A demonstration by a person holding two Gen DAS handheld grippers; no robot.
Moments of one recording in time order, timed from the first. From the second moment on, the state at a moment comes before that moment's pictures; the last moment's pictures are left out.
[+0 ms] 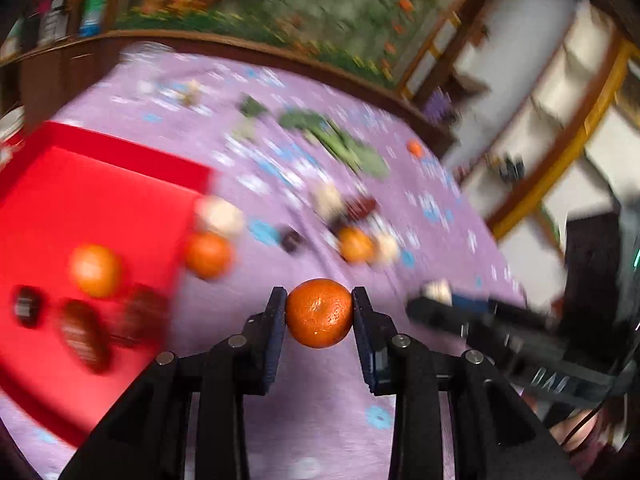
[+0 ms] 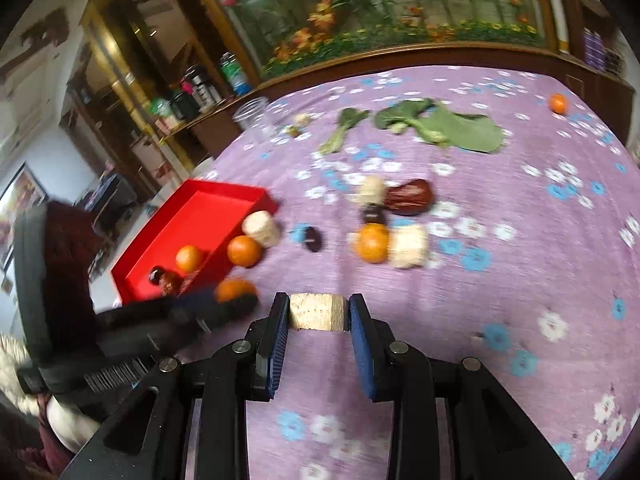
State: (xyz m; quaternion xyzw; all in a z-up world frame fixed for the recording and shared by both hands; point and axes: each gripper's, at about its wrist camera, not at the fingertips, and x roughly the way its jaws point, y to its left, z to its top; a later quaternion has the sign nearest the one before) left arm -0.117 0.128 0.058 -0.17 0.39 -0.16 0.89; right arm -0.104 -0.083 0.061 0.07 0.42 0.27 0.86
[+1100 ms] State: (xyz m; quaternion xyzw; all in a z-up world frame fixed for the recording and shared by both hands) left arm -0.138 0.294 0.049 -0.27 0.34 0.03 0.90; right arm -0.044 0.103 0.054 -0.01 0.42 0.33 0.85
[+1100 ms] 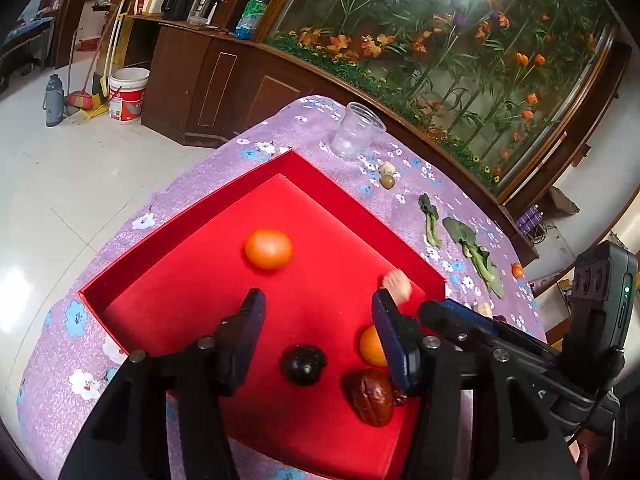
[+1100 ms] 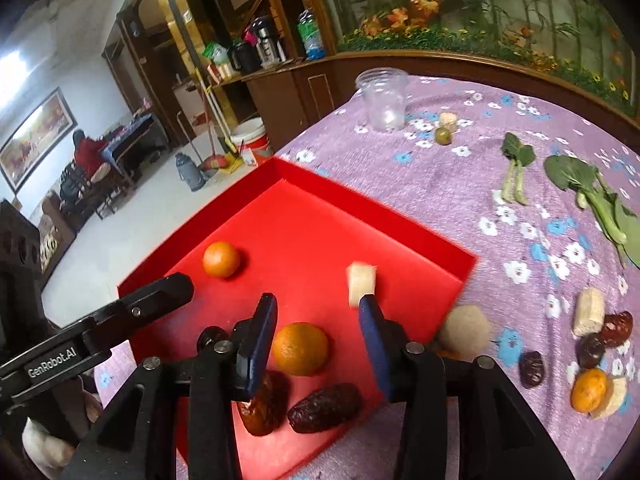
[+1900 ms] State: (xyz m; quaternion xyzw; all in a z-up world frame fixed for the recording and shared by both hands) left arm -0.126 0.160 0.073 -0.16 0.38 -0.06 0.91; right arm -0.064 -0.151 0.034 0.13 0.43 0.15 0.88
